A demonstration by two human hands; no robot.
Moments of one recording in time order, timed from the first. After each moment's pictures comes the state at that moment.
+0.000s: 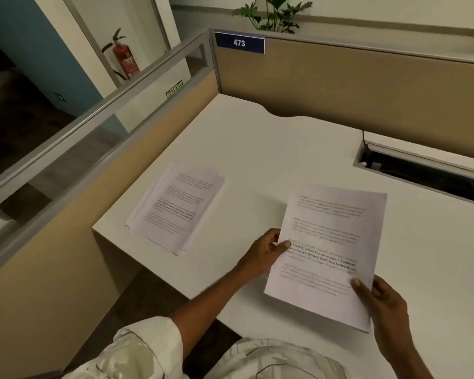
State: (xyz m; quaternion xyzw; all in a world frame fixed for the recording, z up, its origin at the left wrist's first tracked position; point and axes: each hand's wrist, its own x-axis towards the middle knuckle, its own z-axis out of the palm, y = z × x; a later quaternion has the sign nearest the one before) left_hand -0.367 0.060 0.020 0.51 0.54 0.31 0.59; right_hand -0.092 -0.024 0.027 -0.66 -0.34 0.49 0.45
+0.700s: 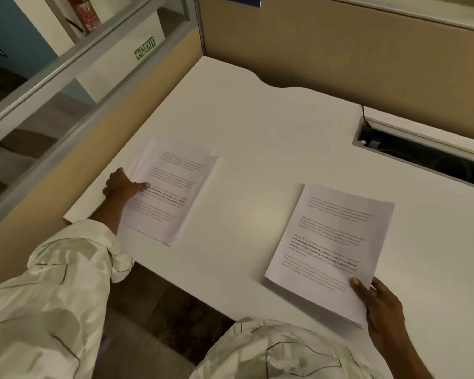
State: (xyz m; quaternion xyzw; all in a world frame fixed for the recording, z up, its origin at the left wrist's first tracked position) left_hand -0.717 0.186 -0.004 0.38 0.90 0.05 0.23; right_hand -0.119 -0.038 0.032 -0.71 -0.14 0.55 0.43
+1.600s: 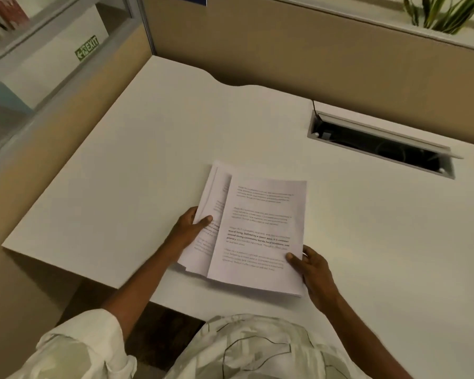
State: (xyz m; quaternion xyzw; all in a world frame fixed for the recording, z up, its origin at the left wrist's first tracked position) left_hand -0.479 0.105 -0.011 0.43 0.64 0.24 0.59; right_hand -0.162 -0.011 0.006 -0.66 -0.25 0.59 0.38
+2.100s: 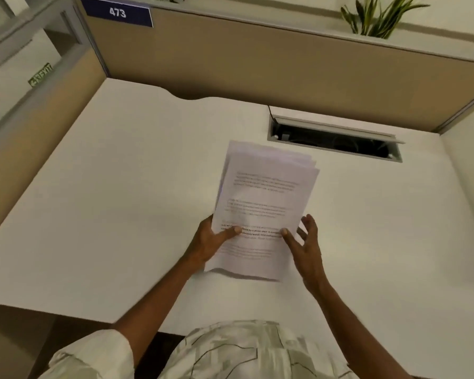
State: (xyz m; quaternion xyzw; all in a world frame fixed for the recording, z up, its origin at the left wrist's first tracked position) left_hand -0.362 0.084 0.042 0.48 0.50 0.30 0.65; right_hand -0.133 0.001 0.040 -0.71 -0.35 0.41 0.45
